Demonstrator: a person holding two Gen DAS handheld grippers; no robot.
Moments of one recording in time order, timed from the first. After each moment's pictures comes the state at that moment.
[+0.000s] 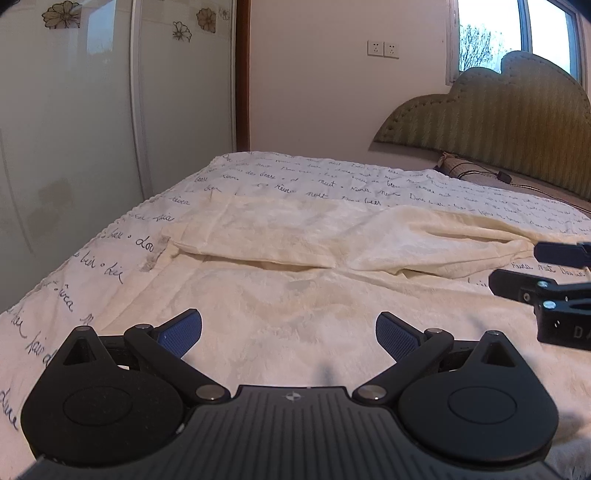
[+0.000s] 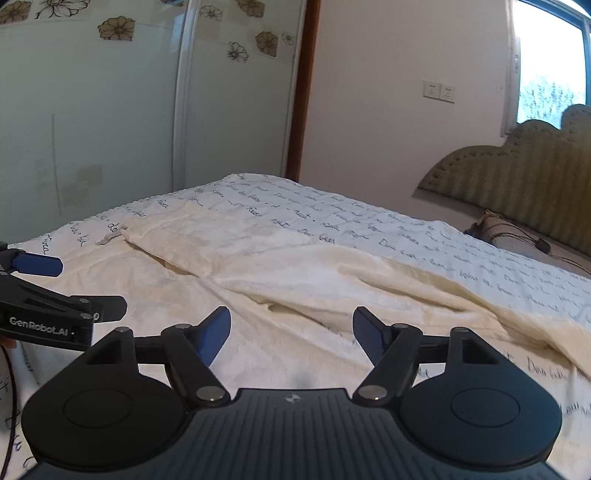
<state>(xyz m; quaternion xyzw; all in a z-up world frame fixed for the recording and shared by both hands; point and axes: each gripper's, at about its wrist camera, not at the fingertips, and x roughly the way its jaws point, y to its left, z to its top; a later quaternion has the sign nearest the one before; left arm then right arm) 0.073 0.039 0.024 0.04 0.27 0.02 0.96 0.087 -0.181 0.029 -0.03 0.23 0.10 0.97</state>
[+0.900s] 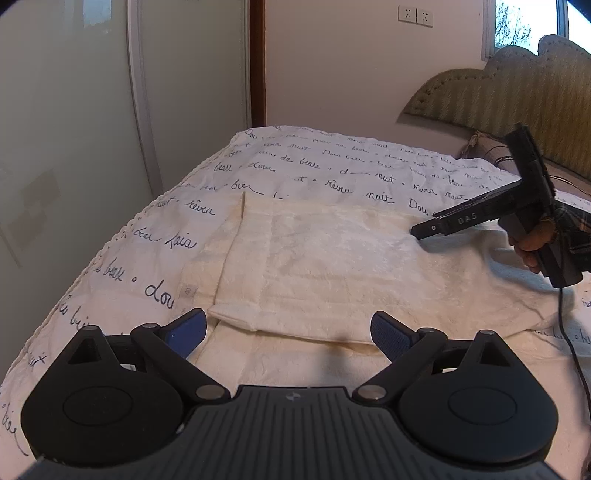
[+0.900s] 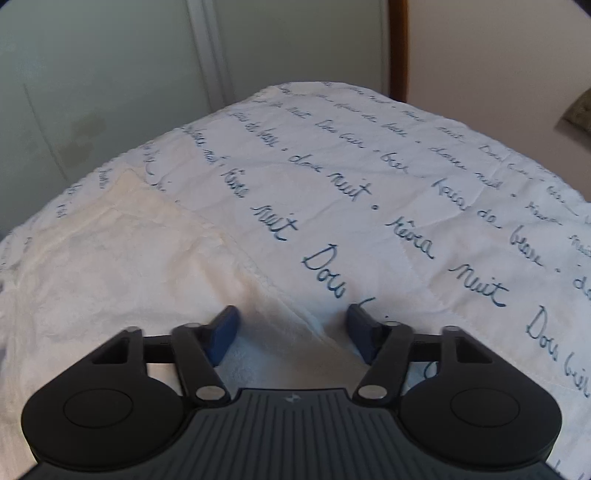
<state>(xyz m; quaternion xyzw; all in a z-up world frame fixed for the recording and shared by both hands) 0.208 0.107 0.026 0.01 0.35 0.02 0.94 0.436 -0.174 -0.041 -0.01 0.40 0.31 0.86</state>
